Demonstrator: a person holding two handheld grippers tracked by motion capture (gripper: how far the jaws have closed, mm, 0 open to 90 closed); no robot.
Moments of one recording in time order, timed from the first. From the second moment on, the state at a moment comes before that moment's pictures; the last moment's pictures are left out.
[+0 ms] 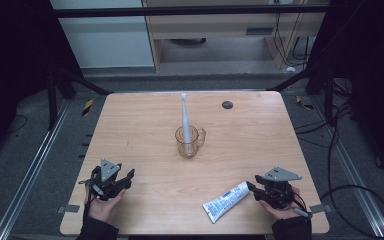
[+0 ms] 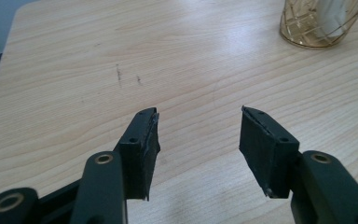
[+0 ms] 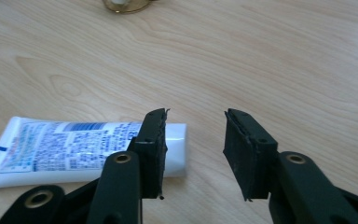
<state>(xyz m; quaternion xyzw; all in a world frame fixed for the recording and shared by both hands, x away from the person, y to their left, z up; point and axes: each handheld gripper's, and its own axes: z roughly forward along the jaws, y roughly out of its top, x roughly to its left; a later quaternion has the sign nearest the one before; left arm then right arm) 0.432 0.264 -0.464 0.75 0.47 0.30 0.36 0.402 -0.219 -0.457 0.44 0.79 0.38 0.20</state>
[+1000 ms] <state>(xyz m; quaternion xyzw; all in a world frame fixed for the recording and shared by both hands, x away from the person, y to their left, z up) 0.433 0.251 -0.472 0.76 0.48 0.24 0.36 0.399 -0.201 -0.466 0.39 0.84 0.38 0.08</state>
